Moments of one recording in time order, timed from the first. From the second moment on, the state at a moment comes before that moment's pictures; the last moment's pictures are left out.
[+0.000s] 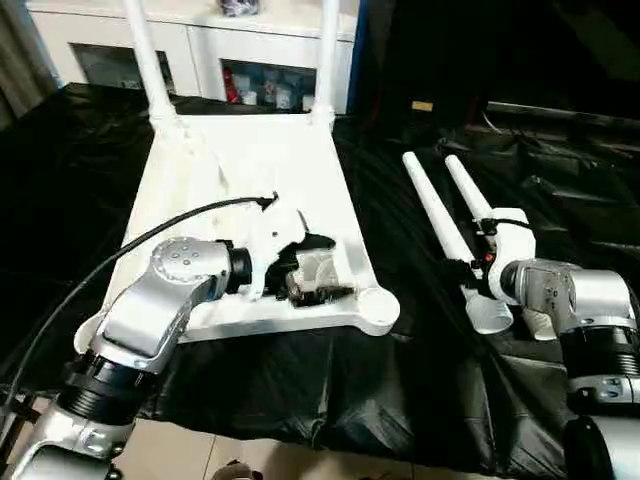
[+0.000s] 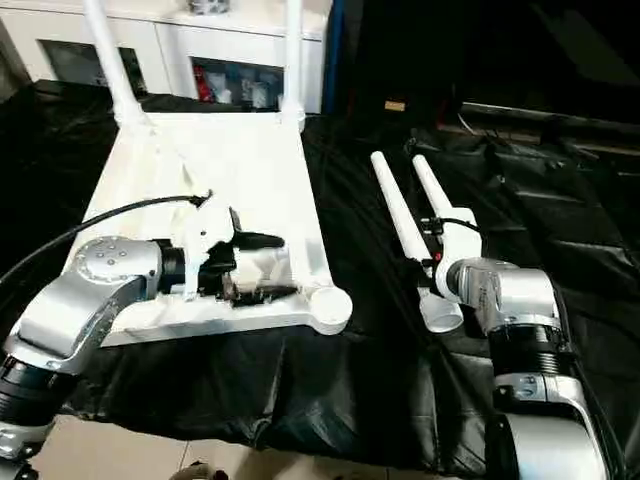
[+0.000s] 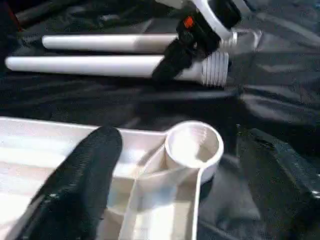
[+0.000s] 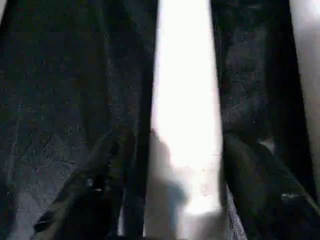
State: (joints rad) left arm -0.48 0.46 -0.27 -0.05 -0.20 0.49 -1.00; right arm -0.60 -0.38 -0.14 0.49 0.15 0.94 0.39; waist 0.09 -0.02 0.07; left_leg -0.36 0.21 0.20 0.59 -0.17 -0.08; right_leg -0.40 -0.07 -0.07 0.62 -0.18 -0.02
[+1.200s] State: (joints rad) left arm -0.79 0.00 0.09 0.30 -0.43 0.68 -0.51; right arm -0.48 -0.12 -0.32 0.14 0.63 0.80 0.70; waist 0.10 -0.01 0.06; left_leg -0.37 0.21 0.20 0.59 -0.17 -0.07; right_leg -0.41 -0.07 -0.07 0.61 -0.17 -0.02
